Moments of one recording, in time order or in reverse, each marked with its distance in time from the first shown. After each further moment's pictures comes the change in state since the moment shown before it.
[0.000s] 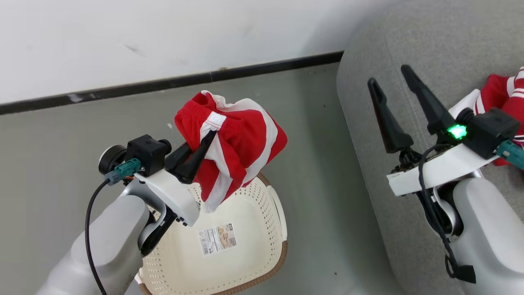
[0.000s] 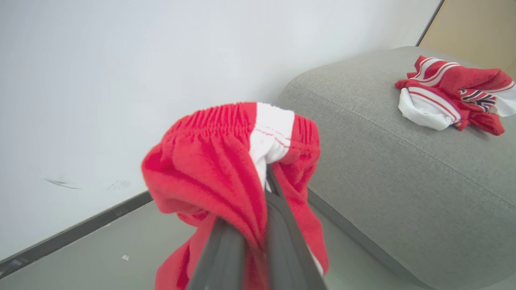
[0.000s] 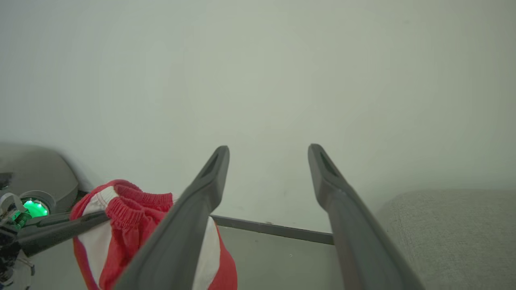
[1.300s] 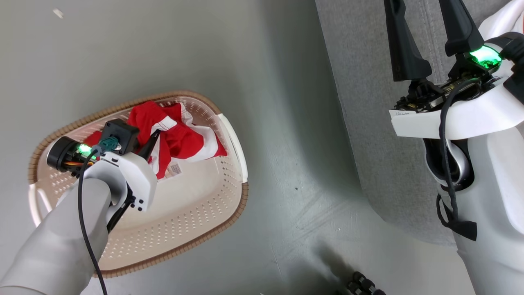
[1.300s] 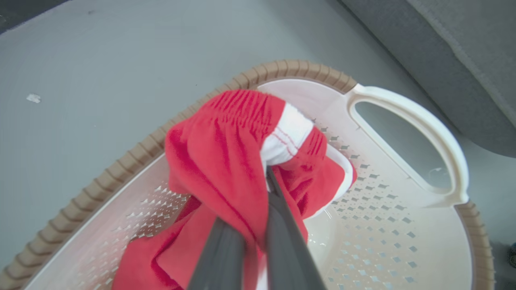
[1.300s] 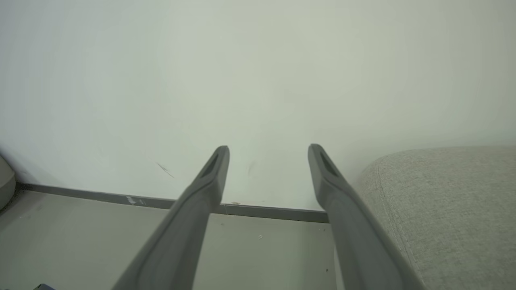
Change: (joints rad) left arm -0.161 -0.002 -0.016 0.404 0.148 0.000 0.083; right arm -0.192 0.091 -0.059 -0.136 -0.046 0.000 0.000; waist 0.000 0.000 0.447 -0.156
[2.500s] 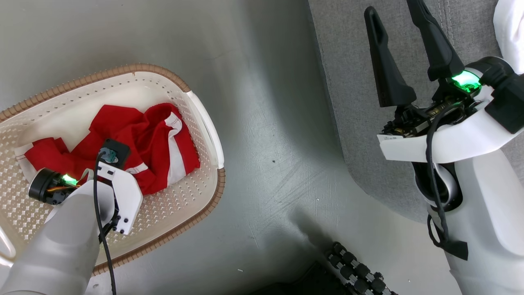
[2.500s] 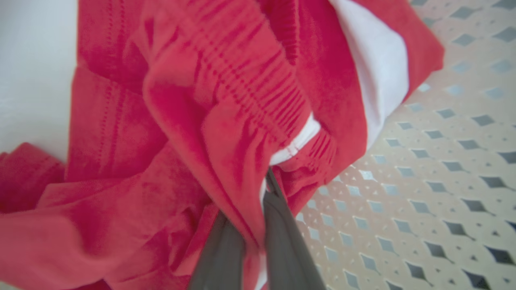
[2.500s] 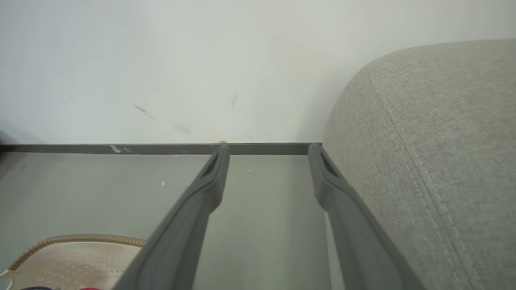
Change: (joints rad) left arm 0.008 -0.048 0.095 0.212 0.139 0.000 0.304; right arm 0.078 0.013 0.024 -0.033 0.009 0.000 0.000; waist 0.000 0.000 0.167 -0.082
